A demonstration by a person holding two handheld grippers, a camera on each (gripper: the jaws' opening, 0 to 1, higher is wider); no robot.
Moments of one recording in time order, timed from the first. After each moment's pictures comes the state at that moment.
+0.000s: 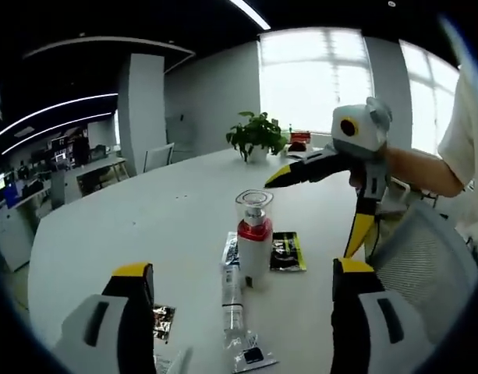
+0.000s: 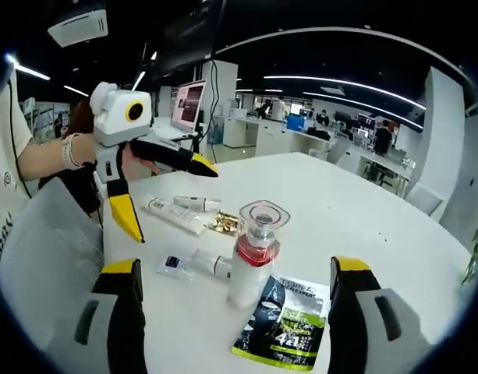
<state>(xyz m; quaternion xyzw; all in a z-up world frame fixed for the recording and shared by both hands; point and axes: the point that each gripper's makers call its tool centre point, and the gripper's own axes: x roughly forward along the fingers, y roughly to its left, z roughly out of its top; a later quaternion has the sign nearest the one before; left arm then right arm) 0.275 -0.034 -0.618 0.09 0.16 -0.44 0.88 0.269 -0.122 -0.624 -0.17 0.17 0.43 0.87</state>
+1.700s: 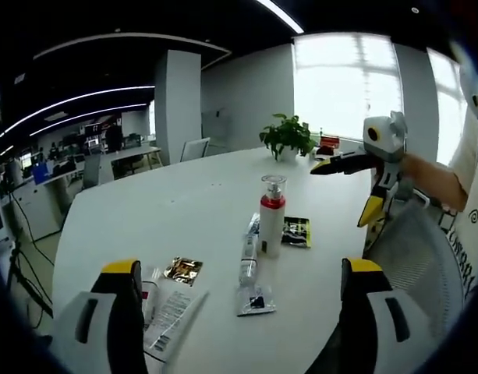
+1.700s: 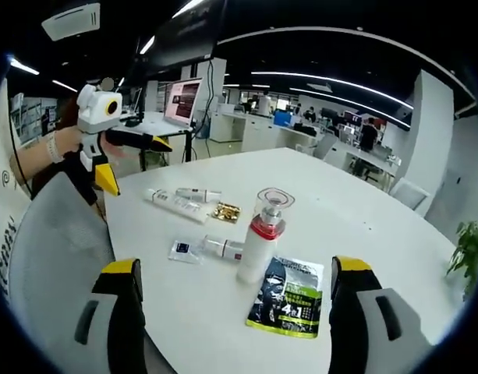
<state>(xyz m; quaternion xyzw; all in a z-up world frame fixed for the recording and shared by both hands) 0.223 0.046 -0.611 0.06 0.17 -0.36 0.92 0.230 -0.137 -0.622 -0.19 0.18 0.39 0.88</state>
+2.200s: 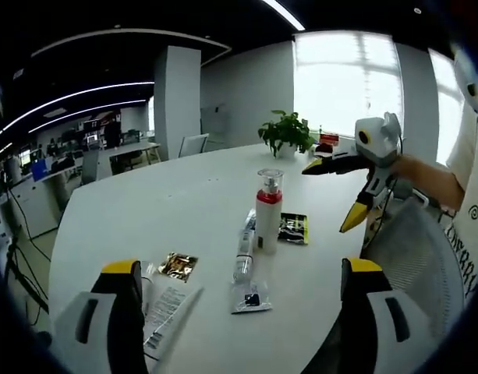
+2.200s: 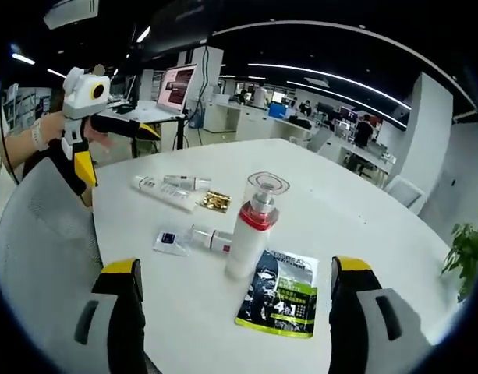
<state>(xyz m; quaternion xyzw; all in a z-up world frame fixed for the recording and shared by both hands) 0.222 0.040 -0.619 0.06 0.18 -0.36 0.91 0.249 -0.141 -0.645 -0.20 0.20 0.37 0.88</state>
